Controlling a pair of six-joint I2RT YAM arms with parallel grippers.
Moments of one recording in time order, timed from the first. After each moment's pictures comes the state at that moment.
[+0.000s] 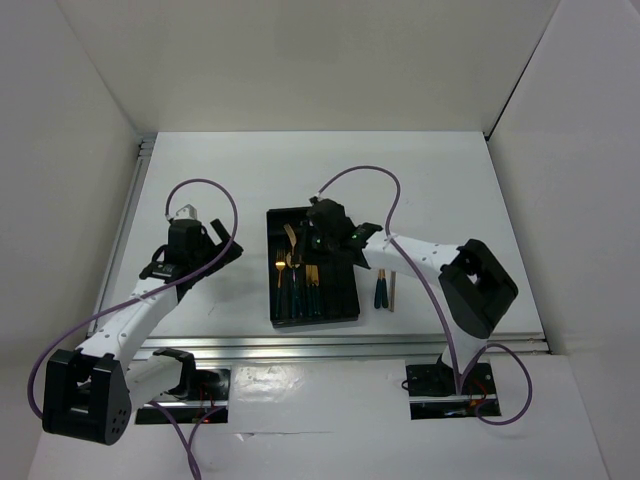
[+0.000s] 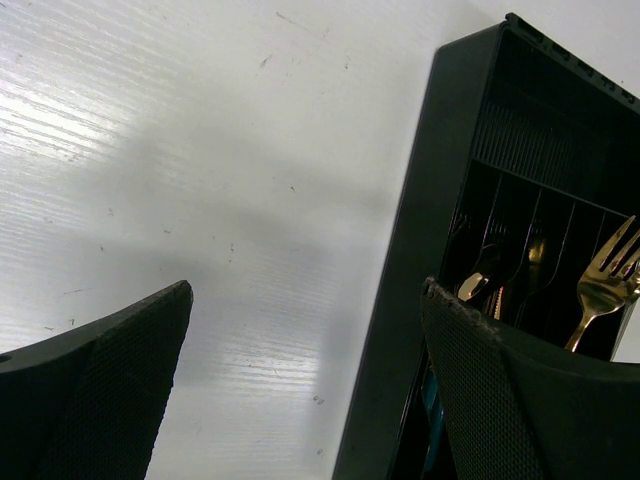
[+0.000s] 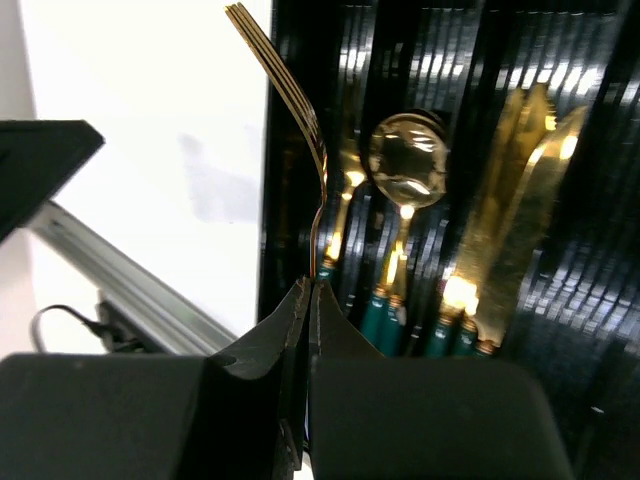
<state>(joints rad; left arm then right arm) -0.14 1.06 0.60 -0.27 -0.02 -0.69 0.81 1.71 1.14 -0.19 -0.10 0.80</state>
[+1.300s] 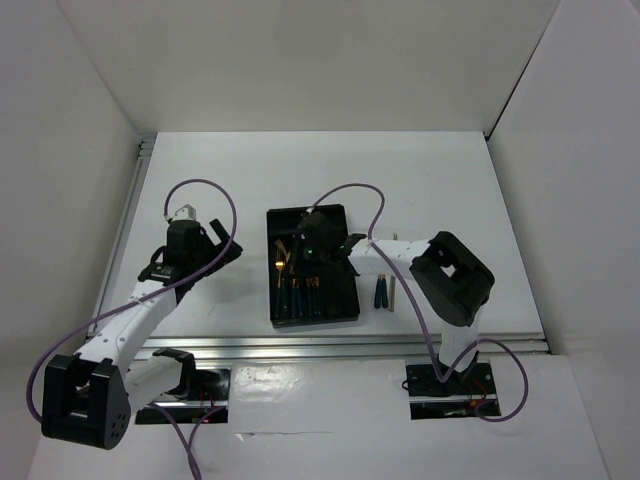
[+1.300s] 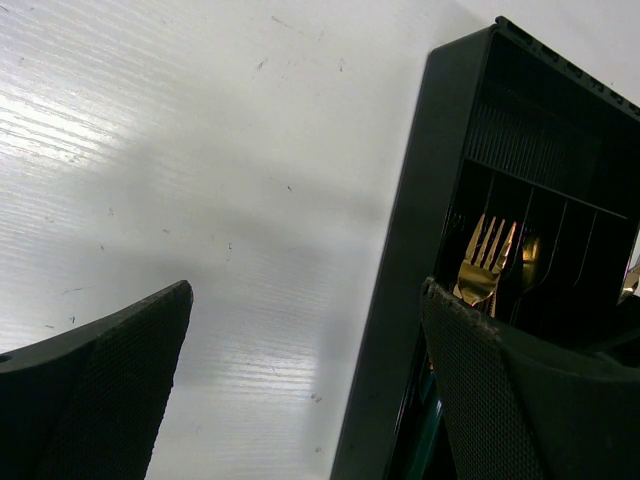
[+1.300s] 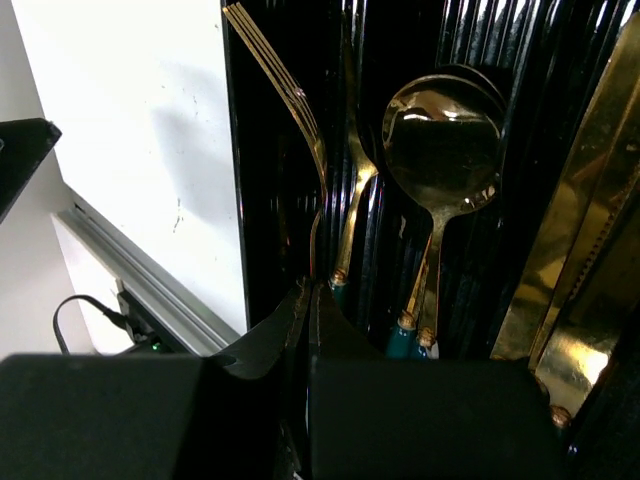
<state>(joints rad) -0.14 1.04 0.60 -0.27 -0.02 -0.69 0.84 1.85 1.09 -0.01 -0.20 0.94</state>
